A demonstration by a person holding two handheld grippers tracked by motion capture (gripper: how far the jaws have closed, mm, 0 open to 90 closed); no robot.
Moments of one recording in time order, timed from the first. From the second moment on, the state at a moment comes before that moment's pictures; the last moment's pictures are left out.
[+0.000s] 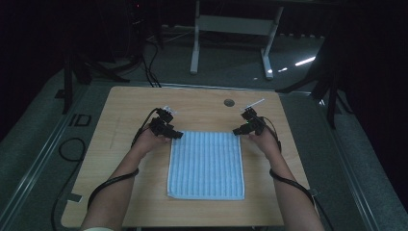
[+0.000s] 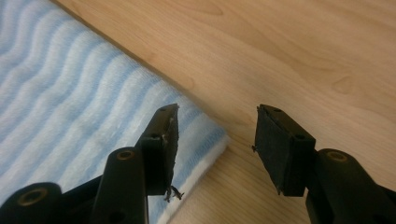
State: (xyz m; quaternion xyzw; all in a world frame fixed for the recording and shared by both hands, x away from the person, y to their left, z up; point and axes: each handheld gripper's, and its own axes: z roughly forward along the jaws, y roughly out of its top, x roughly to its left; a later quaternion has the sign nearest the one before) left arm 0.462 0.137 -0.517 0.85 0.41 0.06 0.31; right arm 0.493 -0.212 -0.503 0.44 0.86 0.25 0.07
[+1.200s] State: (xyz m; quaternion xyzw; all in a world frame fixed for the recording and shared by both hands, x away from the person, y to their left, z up) left arm 0.462 0.133 -0.497 0.85 0.44 0.08 0.28; right arm 0.484 -0.207 -0.498 0.40 0.88 0.23 0.07
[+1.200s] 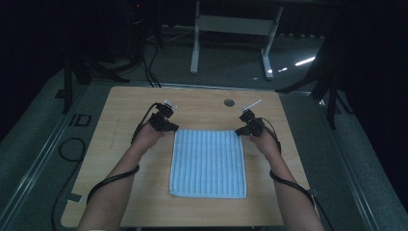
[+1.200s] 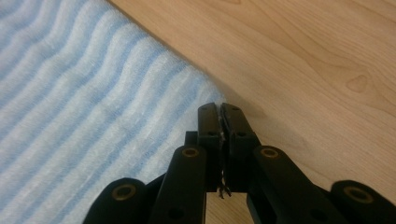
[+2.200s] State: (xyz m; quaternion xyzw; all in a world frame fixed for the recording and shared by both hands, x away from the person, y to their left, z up) left arm 0.434 0.141 -0.455 0.82 0.43 0.07 0.37; right arm 0.453 -0.216 -0.453 0.37 0.88 0.29 0.11
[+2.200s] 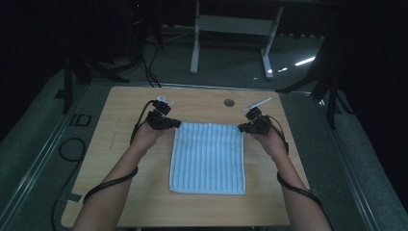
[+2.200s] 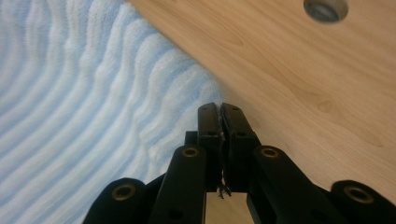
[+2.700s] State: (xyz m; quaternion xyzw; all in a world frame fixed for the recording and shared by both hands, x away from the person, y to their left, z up) left arm 0.317 0.171 -0.459 0.83 0.37 0.04 0.42; right arm 0.328 -0.234 -0.437 0.30 0.87 0.36 0.12
